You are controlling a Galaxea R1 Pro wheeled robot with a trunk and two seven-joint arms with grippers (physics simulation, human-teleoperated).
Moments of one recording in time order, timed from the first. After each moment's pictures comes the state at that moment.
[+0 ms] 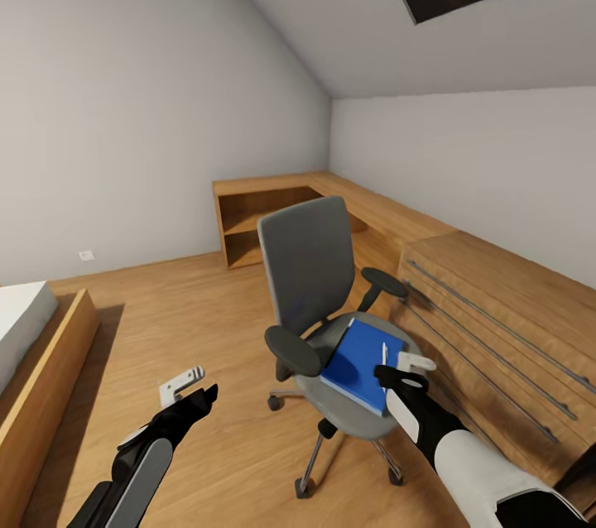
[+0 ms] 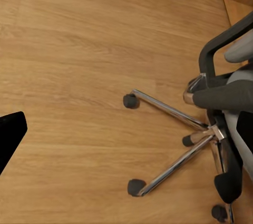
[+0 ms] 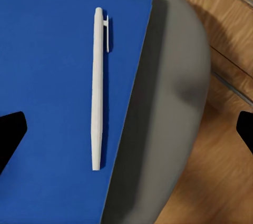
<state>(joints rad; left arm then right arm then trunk) -0.20 0.07 -0.16 -1.42 0.73 0.43 0.50 -0.74 0.00 0.23 -0.38 -0.42 0.07 -0.38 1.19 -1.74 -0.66</state>
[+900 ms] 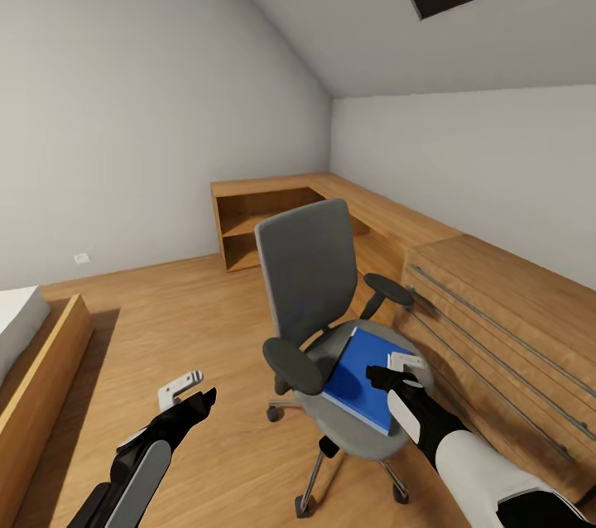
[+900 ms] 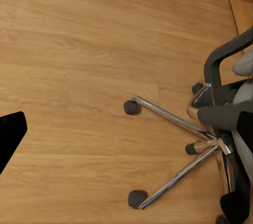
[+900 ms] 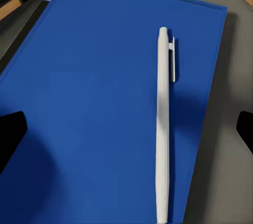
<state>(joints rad) -0.20 0.08 -0.16 -1.39 0.73 0.43 0.49 -0.74 0.00 0.23 -0.37 -0.41 0.10 -0.23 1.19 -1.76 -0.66</state>
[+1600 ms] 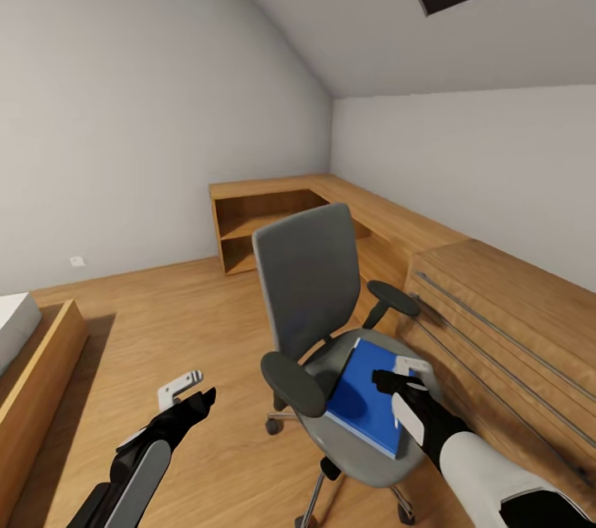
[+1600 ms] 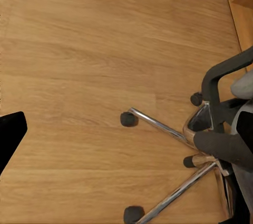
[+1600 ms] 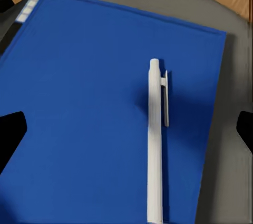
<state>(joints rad) -0.20 0.08 -0.16 -1.39 0.73 0.43 0.49 -0.74 -0.02 0.23 -0.35 -0.41 0.10 -0.24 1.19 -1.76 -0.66</state>
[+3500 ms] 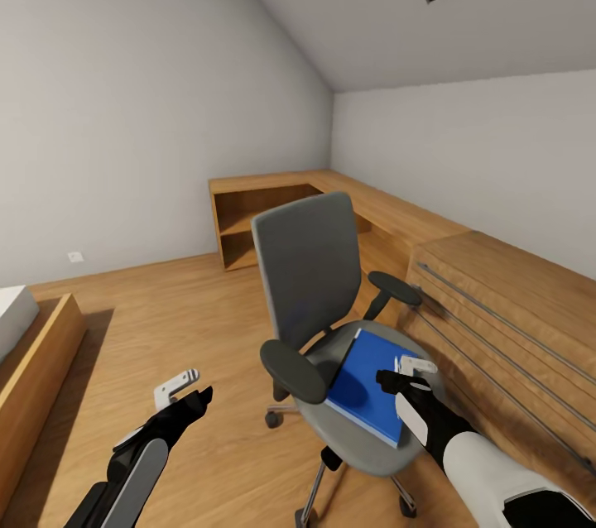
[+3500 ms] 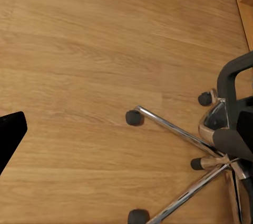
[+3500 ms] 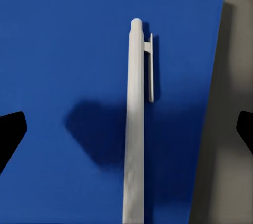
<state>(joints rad) -0.20 0.08 -0.14 -1.40 0.73 0.43 0.50 -0.74 -0.03 0.23 -0.35 -0.41 0.10 -0.26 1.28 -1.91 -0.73</state>
